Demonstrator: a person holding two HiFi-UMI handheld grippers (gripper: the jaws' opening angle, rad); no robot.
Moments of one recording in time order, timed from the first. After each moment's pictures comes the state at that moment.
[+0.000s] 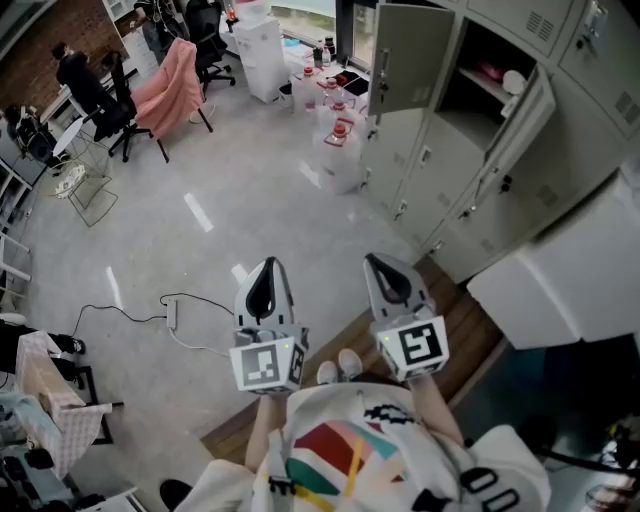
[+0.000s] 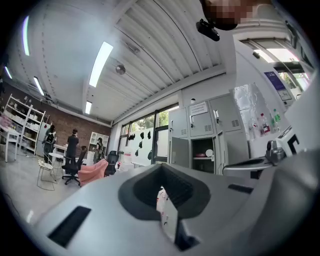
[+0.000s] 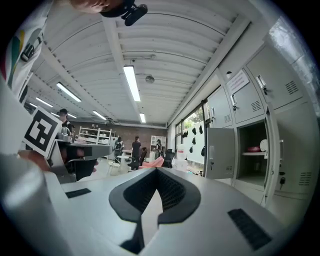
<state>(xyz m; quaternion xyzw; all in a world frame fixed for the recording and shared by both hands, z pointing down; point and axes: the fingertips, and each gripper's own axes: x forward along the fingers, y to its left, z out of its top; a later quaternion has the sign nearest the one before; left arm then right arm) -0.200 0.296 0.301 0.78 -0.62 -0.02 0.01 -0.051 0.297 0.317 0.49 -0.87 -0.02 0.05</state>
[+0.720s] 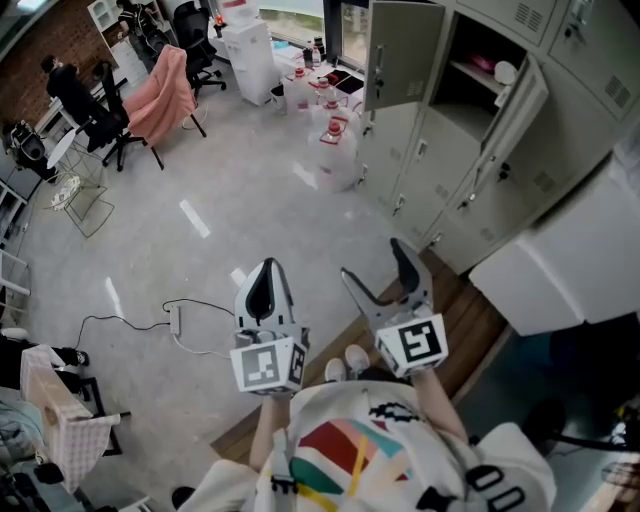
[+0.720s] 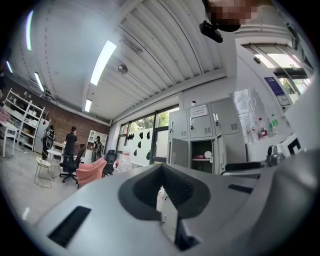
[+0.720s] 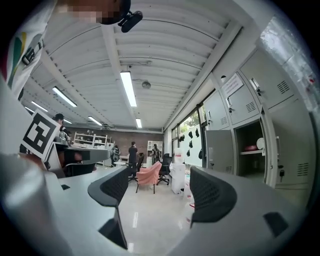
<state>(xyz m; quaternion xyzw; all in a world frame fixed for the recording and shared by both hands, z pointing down) -0.222 0.305 0.304 0.79 -0.61 -0.03 0.02 -0.073 0.309 0.316 0.51 -0.86 -0.02 0.01</state>
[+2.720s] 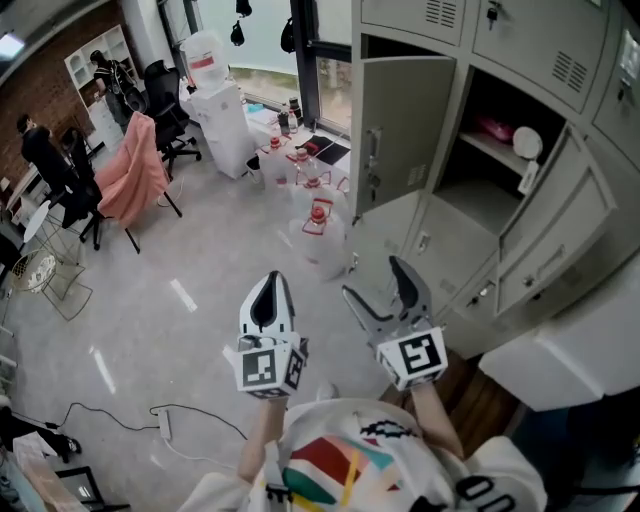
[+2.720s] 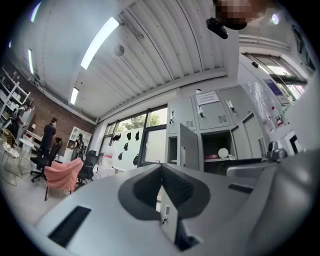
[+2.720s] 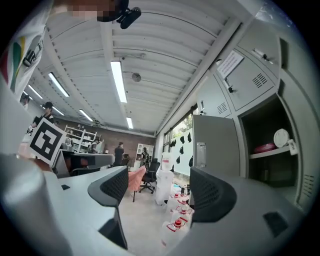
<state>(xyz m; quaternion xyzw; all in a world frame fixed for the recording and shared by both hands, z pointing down) -0.151 -0.071 0.366 0.83 -0.55 -0.07 -0.01 -0.003 -0.040 0.364 0.54 -0.84 -0.07 -0.01</state>
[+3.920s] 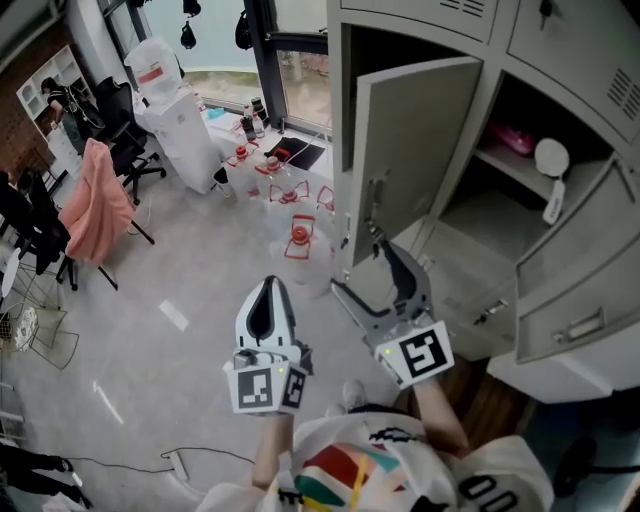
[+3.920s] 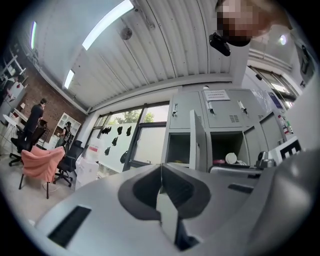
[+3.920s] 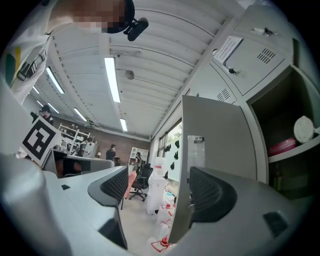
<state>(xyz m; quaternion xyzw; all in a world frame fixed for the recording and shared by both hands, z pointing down) -0.103 -0.244 0.363 0.86 -0.50 -0.11 0.03 0.019 -0.219 0.343 0.56 -0.82 -0.10 -0.04</state>
